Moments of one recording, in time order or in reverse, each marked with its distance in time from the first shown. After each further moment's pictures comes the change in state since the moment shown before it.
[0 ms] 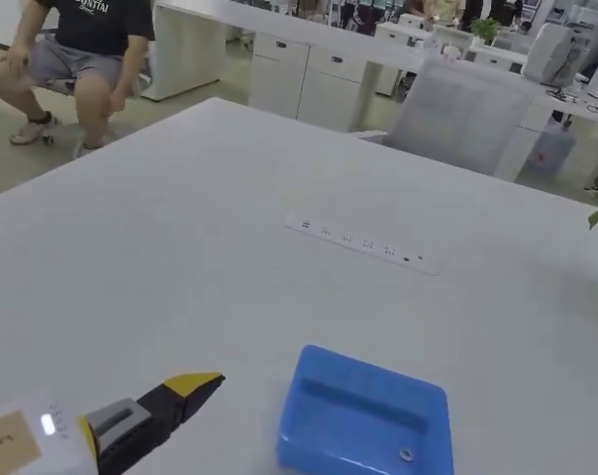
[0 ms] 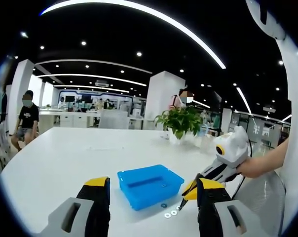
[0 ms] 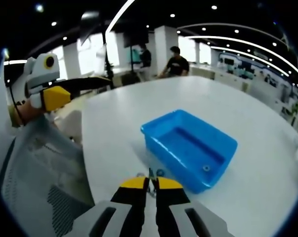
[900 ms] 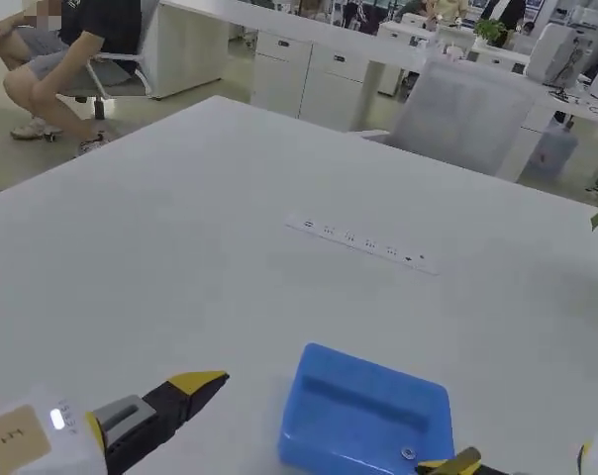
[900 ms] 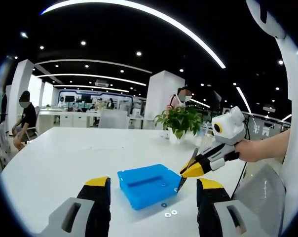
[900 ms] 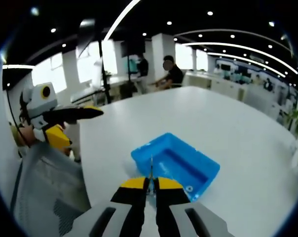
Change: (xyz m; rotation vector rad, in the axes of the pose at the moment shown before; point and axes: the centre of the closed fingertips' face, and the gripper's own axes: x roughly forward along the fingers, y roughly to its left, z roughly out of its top) left arm 0.000 0.000 0.000 0.001 0.003 0.000; right arm -0.028 -0.025 0.051 0.010 -0.084 -0.017
